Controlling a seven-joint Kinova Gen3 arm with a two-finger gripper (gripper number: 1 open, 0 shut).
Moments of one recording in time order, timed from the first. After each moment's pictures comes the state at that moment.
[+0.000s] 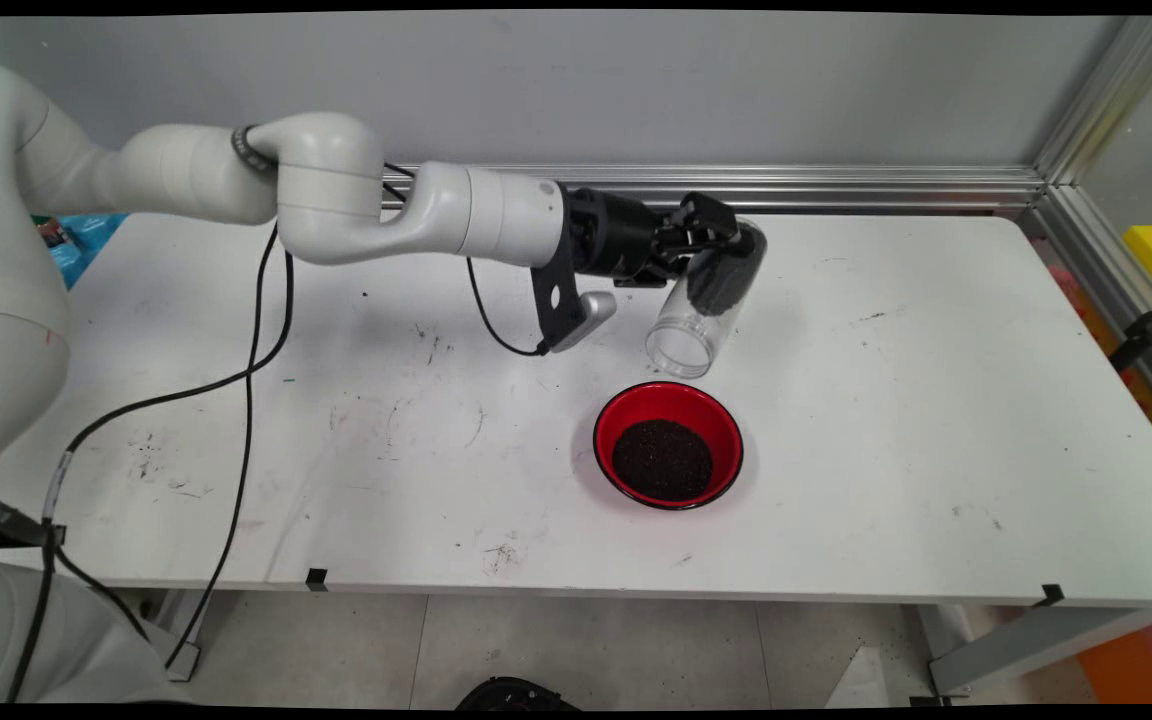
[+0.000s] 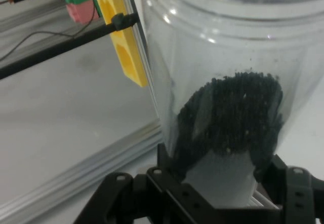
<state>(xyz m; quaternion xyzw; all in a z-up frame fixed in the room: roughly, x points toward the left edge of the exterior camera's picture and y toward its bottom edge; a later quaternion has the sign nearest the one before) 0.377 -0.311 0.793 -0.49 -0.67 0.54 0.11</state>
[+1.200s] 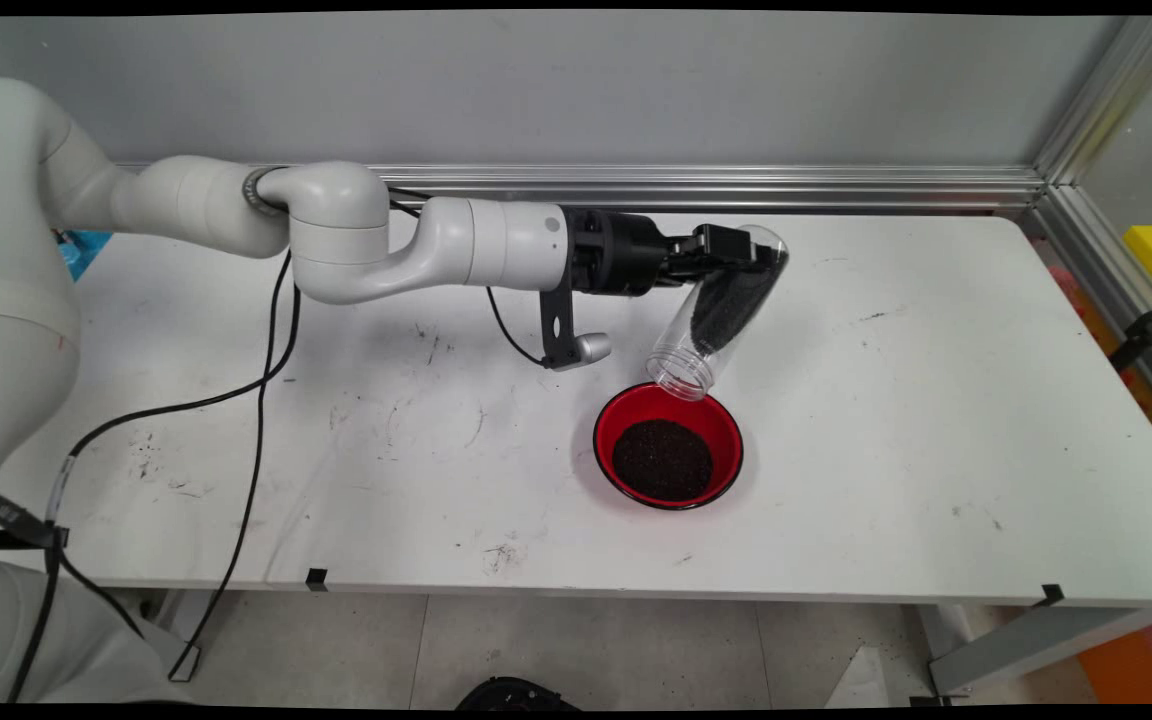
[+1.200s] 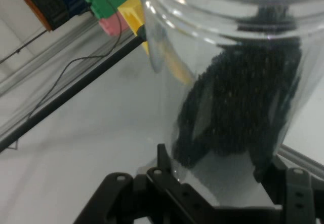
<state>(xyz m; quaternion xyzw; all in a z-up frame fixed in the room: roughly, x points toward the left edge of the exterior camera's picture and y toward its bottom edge) 0.368 -0.305 0.774 -0.55 -0.58 0.60 0.07</state>
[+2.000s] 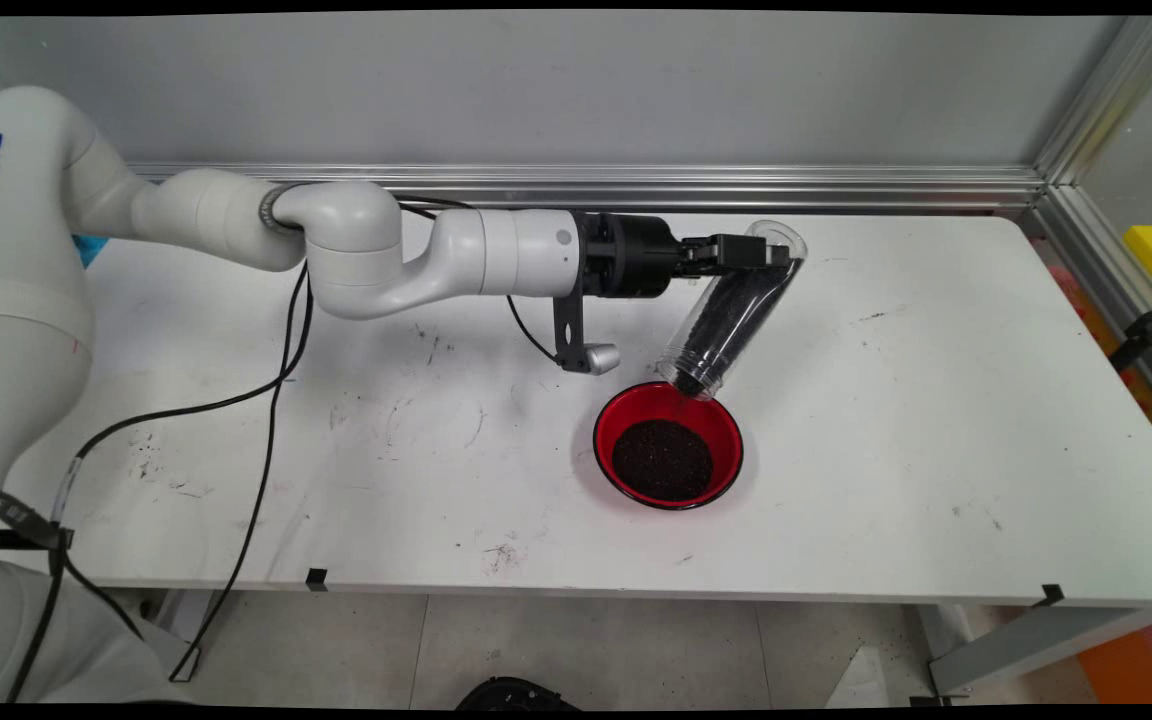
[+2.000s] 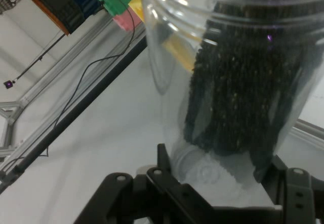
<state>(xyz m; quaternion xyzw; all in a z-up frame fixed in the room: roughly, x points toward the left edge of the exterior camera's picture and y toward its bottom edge) 0.359 -0.306 0.765 -0.58 -0.53 0.62 0.03</state>
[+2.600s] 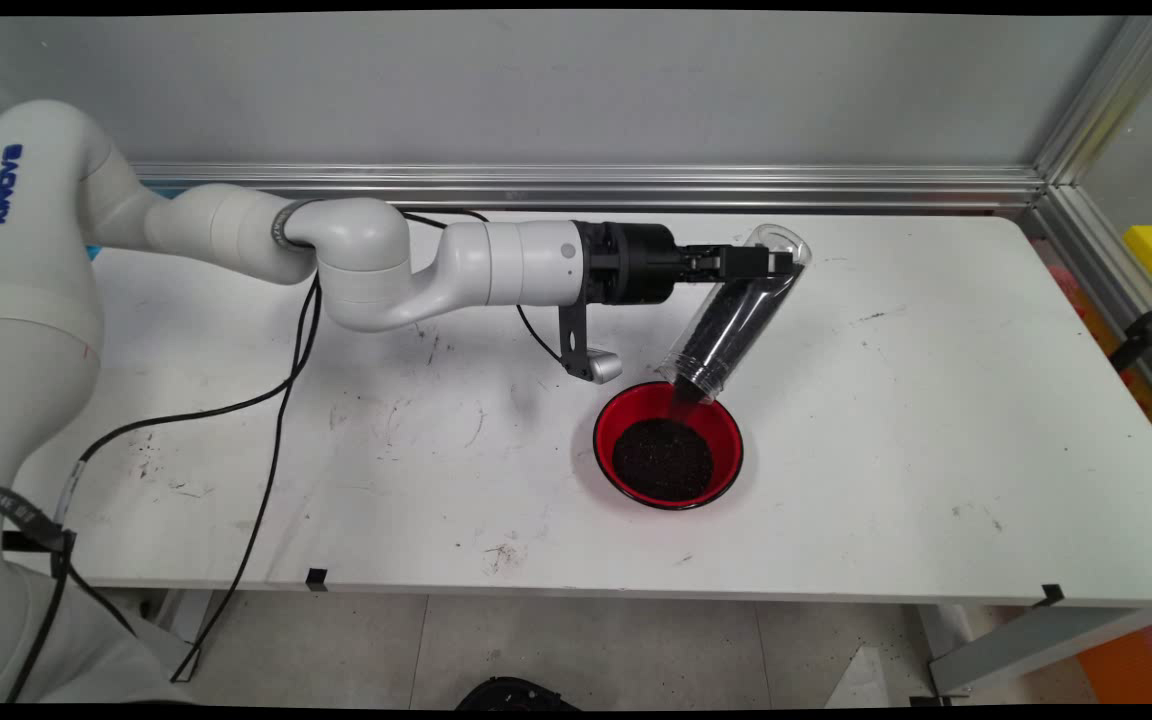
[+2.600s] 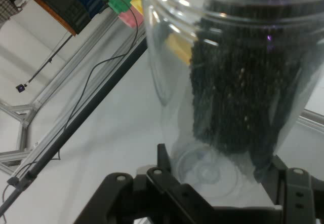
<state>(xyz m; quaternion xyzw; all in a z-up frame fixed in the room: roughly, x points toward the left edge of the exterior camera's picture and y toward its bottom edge) 0.356 -0.309 0.751 -0.59 -0.50 0.64 0.01</state>
